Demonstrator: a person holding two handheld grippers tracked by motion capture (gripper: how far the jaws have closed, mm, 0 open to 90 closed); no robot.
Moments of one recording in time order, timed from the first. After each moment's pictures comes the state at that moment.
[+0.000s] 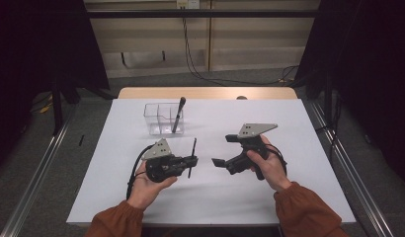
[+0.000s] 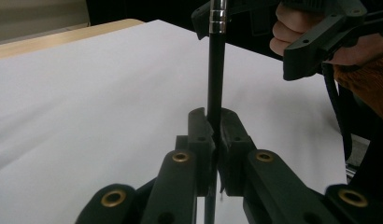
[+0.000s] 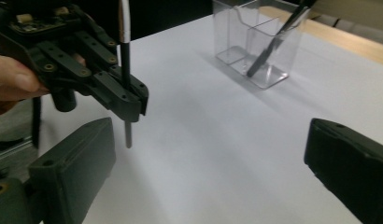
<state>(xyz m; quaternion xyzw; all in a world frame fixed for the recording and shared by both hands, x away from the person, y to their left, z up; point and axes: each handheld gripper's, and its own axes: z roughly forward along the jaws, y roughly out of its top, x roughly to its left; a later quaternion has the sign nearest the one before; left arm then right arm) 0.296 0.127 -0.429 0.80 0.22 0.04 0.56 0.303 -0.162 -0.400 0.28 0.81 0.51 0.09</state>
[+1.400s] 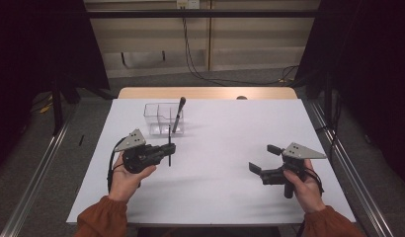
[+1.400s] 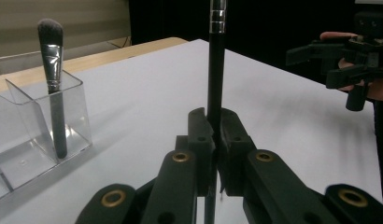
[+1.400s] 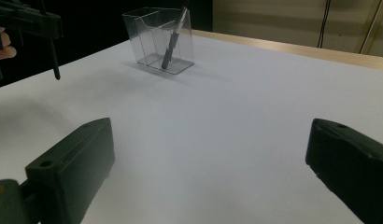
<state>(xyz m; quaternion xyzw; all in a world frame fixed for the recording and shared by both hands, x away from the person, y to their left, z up) 0.314 0.180 -0.411 0.77 0.27 0.09 0.58 0.251 -0.254 -0.441 0.40 0.72 0.54 0.20</state>
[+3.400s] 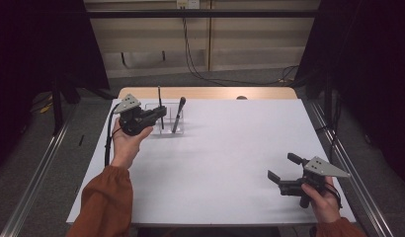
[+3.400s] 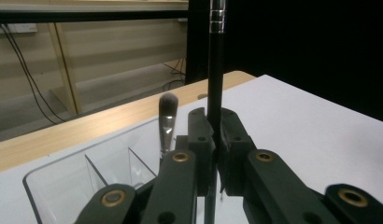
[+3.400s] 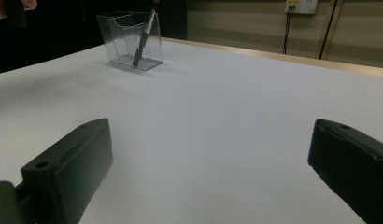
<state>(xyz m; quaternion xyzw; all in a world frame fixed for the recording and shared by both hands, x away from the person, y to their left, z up) 0.399 0.181 -0.378 0.73 0.32 0.18 0.57 0.220 -0.298 -0.462 0.41 0.69 0.54 0.25</state>
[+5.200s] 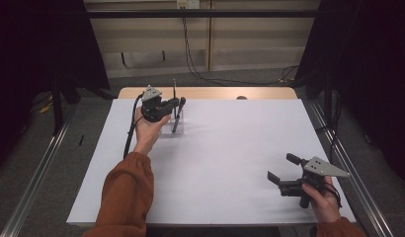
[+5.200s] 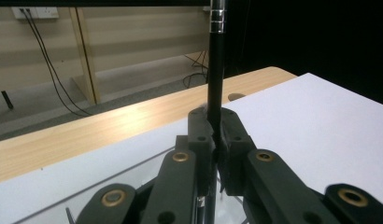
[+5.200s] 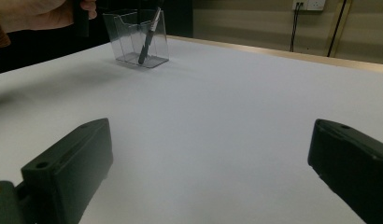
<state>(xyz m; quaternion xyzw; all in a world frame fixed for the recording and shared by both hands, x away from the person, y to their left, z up) 0.459 0.139 -0.415 0.73 0.36 0.19 0.54 0.221 -0.298 -0.463 0.40 0.69 0.55 0.24</state>
